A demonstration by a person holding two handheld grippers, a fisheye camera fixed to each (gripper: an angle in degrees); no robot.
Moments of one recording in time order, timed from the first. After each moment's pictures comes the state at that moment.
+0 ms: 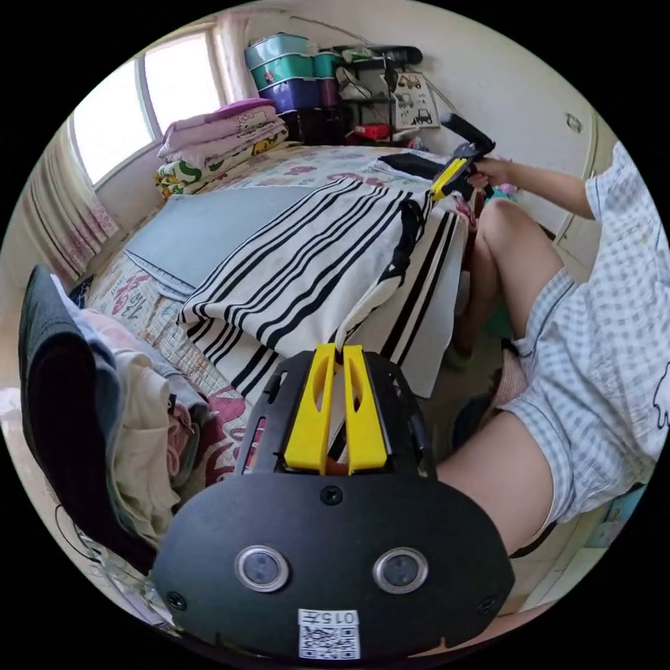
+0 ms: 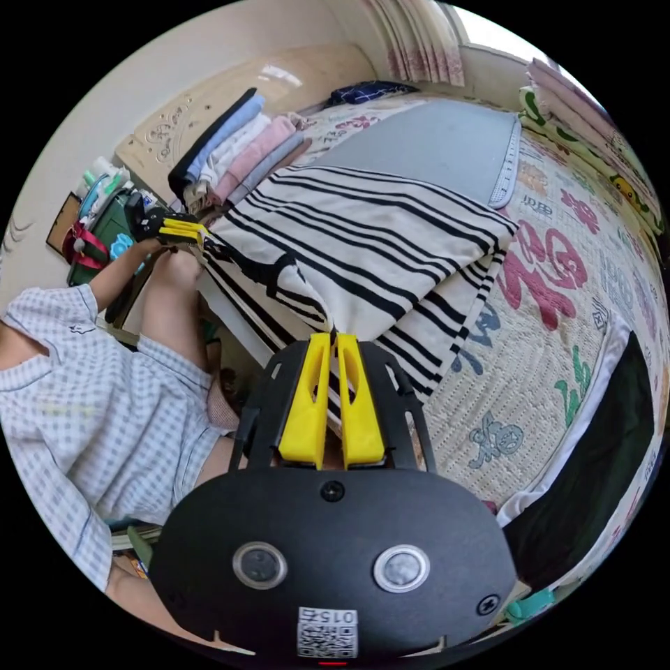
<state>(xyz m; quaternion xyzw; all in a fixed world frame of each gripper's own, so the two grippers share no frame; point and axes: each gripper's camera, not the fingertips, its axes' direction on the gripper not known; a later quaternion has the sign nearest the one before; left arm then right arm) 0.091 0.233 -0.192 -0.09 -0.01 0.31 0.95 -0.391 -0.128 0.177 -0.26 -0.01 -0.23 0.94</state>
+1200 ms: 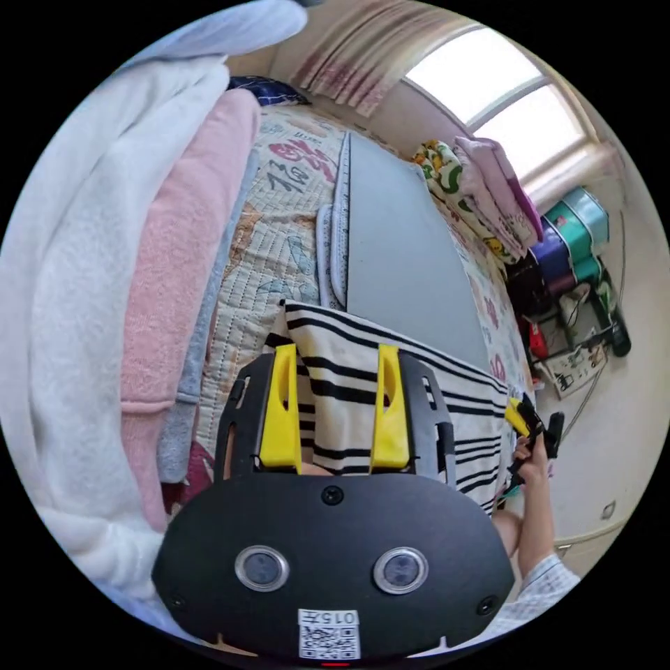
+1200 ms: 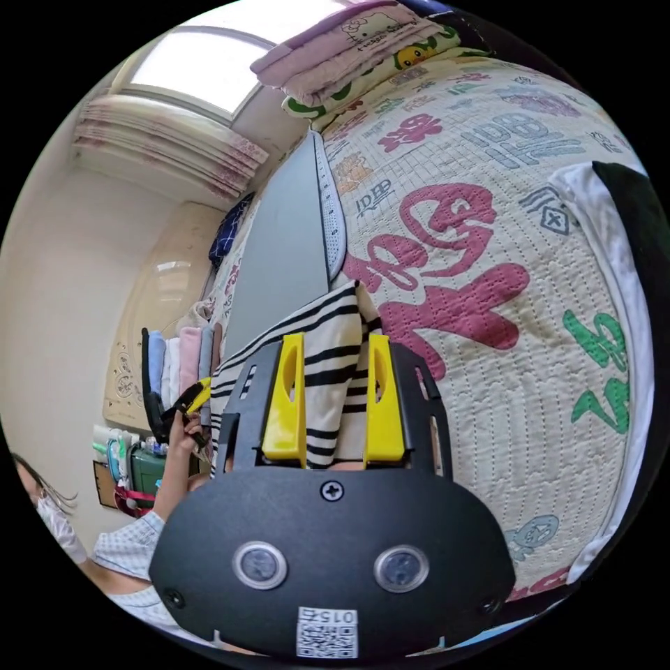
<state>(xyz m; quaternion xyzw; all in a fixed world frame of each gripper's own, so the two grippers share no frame) -0.163 0.140 -0.089 -0.01 0.02 -0.33 0.94 -0.210 -0.456 0.127 -0.04 -0.07 0.19 0.98</state>
